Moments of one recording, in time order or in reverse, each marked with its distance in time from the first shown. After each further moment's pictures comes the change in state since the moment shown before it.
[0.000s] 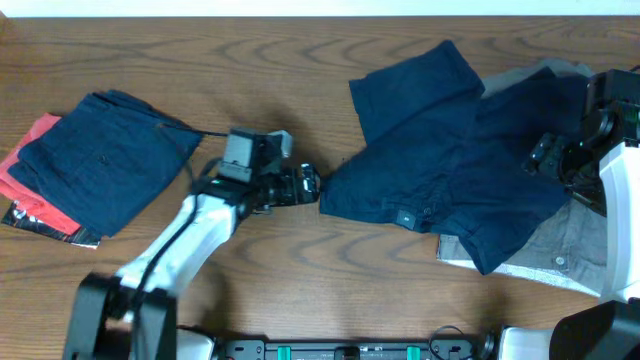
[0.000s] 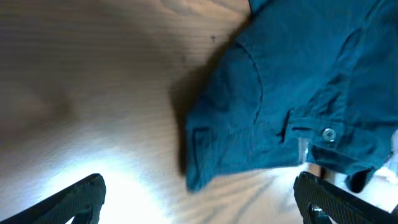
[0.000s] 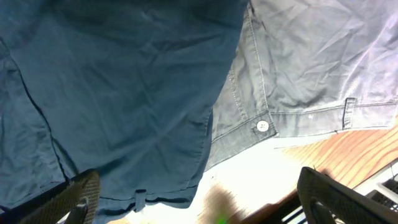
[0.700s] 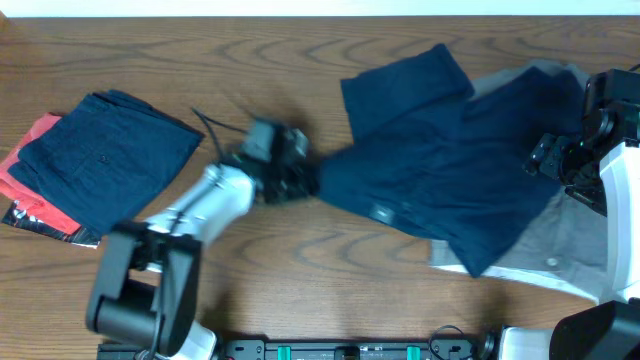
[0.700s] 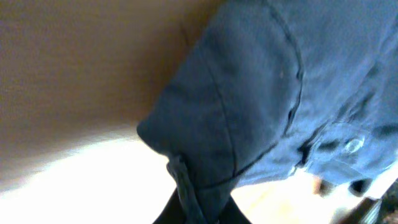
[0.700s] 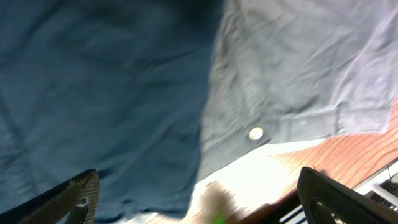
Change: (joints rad) left arm 0.021 0.173 0.180 -0.165 0.043 -0.007; right arm 0.000 0.000 0.000 0.000 0.001 -0.014
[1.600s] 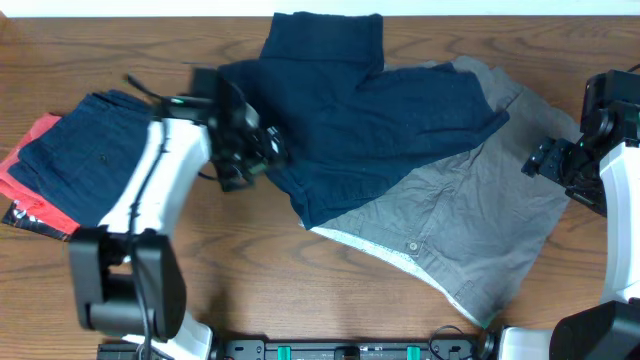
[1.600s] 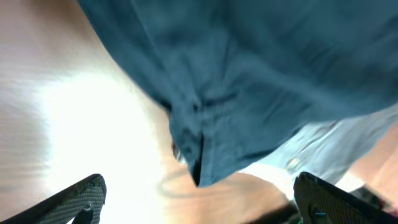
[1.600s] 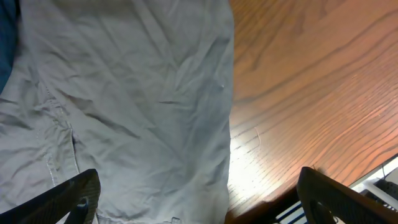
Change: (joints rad) left arm 0.157 0.045 0.320 -0.605 -0.019 0.063; right arm 0.000 0.000 0.000 -0.013 0.000 -0.013
